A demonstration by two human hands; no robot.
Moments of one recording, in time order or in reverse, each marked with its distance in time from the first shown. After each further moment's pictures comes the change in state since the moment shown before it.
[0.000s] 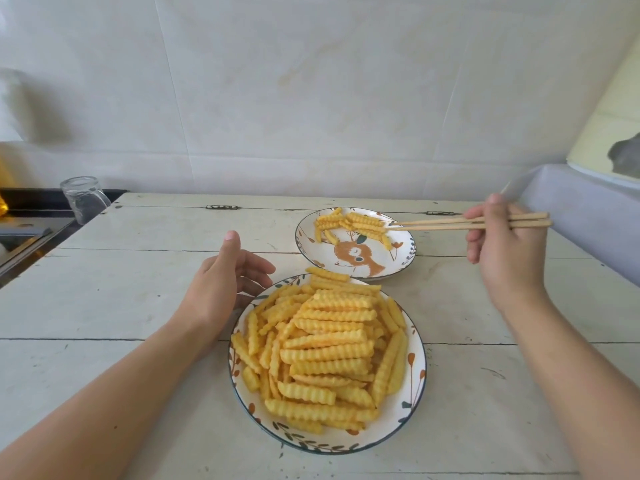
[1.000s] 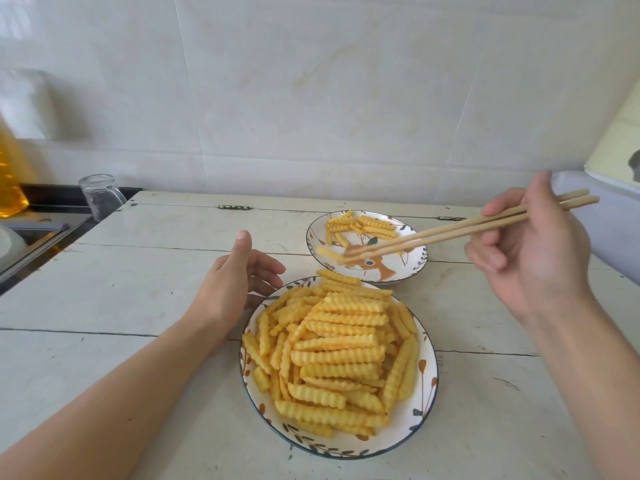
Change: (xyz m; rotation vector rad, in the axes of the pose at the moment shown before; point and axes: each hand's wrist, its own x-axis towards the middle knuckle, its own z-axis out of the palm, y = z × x) left_hand 0.001 0.003 0.002 -0.006 0.007 -0.012; right_hand -0.018 -0.052 0.009 0.547 -0.229 0.211
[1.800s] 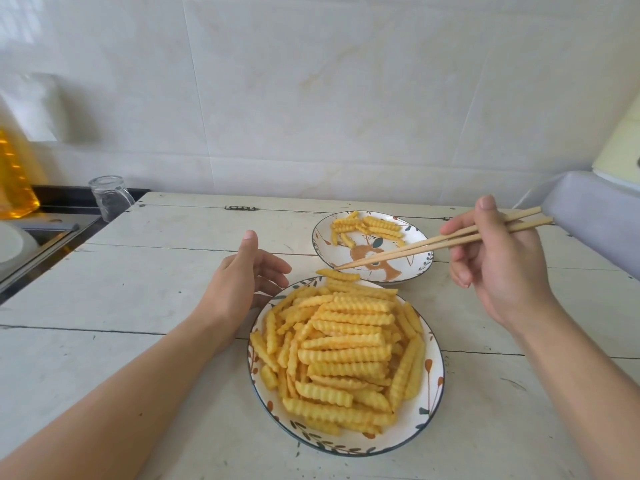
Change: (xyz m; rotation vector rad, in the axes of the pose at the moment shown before) left_hand -0.001 0.001 -0.002 -0.020 -0.002 -0.006; right_hand -0.004 0.024 0.003 -0.307 -0.117 -0.037
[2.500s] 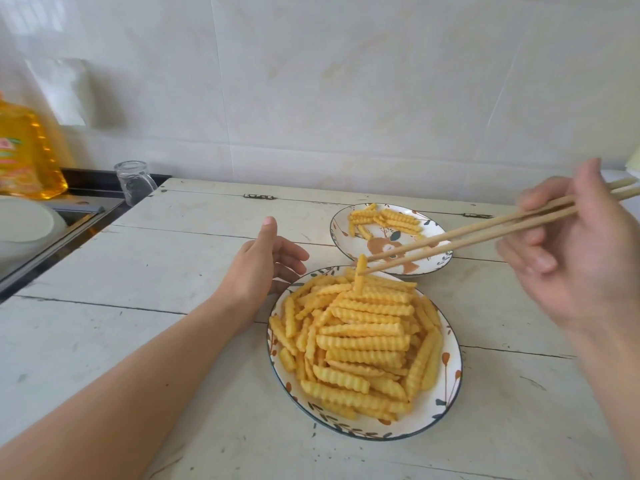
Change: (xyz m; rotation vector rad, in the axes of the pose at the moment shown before) left_hand 0.000 0.003 0.000 0.006 0.009 -0.024; right_hand -0.004 -0.035 -0.006 0.340 -0.085 0.059
